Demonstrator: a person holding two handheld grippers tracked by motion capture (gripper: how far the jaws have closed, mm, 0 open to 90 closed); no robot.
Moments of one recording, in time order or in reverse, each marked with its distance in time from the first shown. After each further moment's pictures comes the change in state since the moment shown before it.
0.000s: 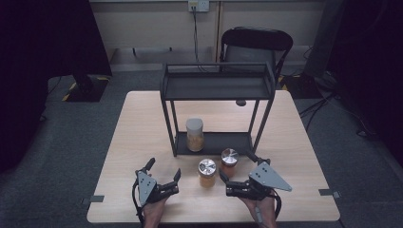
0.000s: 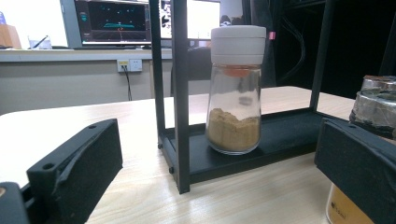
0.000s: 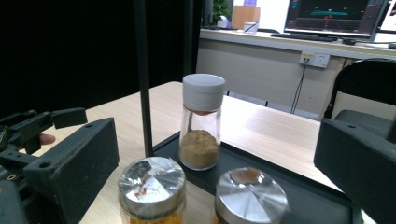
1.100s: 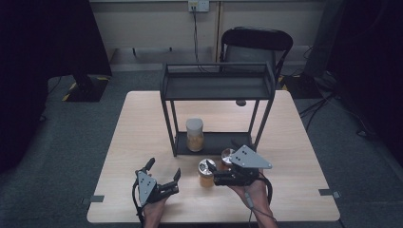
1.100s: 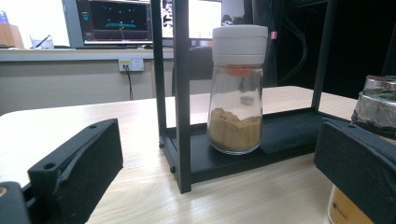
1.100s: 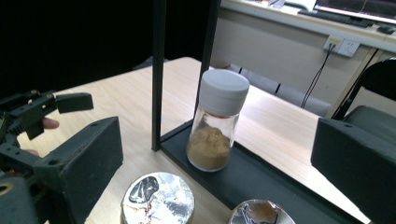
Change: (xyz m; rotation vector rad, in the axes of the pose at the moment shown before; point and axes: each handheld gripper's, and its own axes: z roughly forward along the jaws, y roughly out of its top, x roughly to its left) left arm -0.001 0.001 0.000 0.003 0.005 0.000; right arm -0.003 0.056 0.037 0.154 0.069 -0.103
